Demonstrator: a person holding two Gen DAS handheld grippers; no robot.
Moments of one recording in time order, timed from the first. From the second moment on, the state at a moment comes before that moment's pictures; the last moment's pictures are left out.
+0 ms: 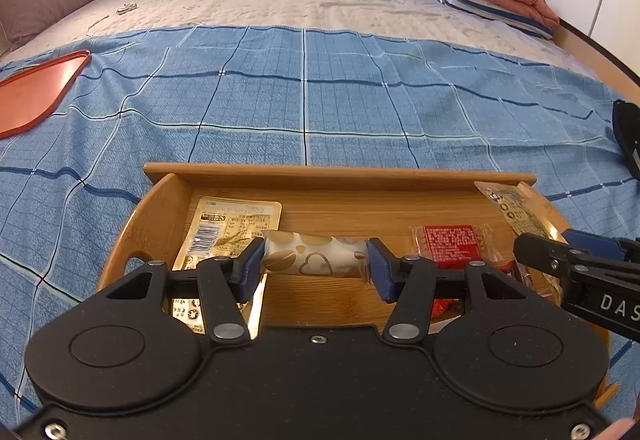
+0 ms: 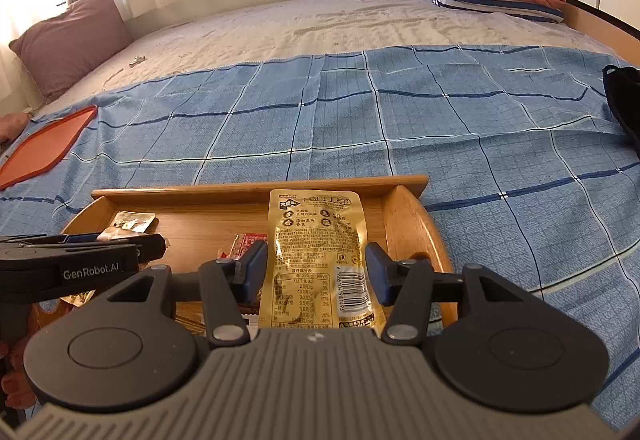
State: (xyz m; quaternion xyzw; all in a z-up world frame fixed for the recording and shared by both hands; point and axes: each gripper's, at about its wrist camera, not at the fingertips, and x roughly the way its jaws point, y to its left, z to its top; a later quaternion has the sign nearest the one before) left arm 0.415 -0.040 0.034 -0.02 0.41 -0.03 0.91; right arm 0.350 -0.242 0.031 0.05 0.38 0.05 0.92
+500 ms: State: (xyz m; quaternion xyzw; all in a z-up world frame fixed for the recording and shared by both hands) left arm 0.420 -0.044 0.020 0.00 0.41 -0.03 0.91; right arm 0.361 -0.227 0.013 0.03 0.39 0.06 0.92
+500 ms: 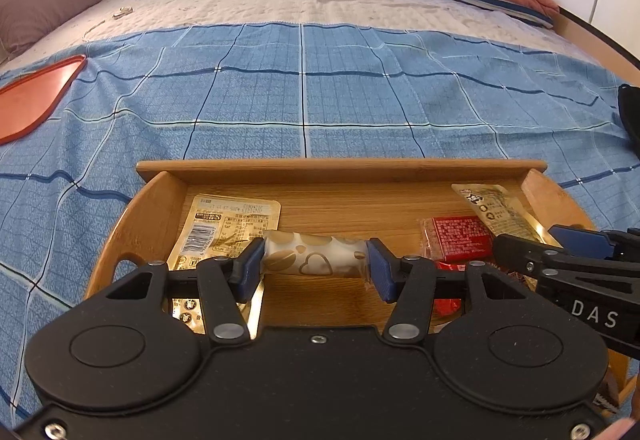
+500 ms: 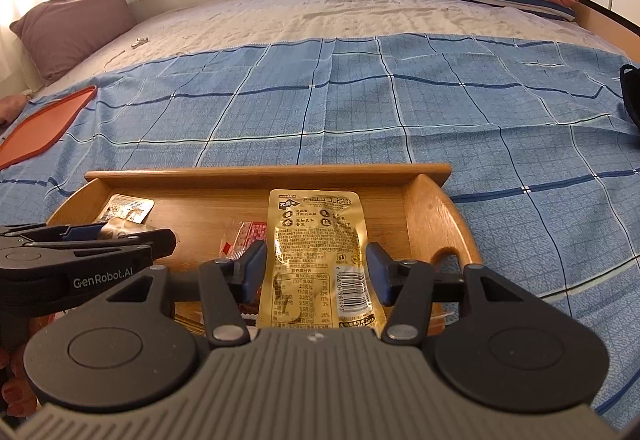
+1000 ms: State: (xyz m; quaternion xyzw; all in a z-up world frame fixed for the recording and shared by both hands) left arm 0.416 -0.046 0.024 0.01 0.41 -0.03 0.91; right arm 0.358 -0.223 0.009 0.04 0.40 0.07 0.91
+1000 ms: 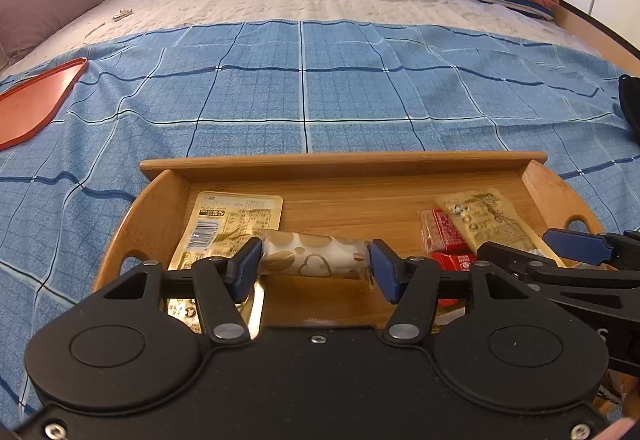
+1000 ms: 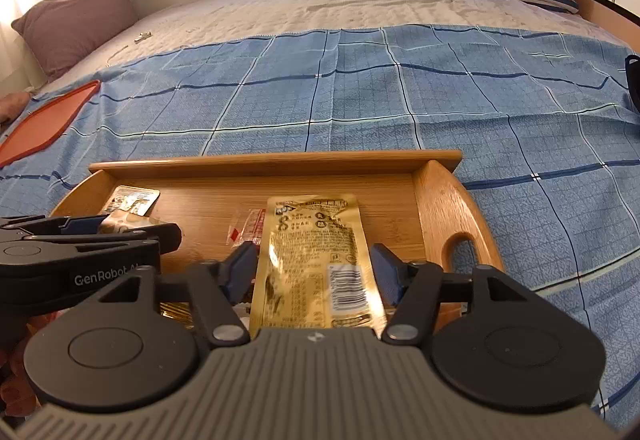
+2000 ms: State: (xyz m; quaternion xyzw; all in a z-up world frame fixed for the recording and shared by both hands) left arm 0.292 -0.028 0.124 0.02 0.37 -0.04 0.93; right arm 0.251 -0.229 0.104 0.00 0.33 0.09 0.94
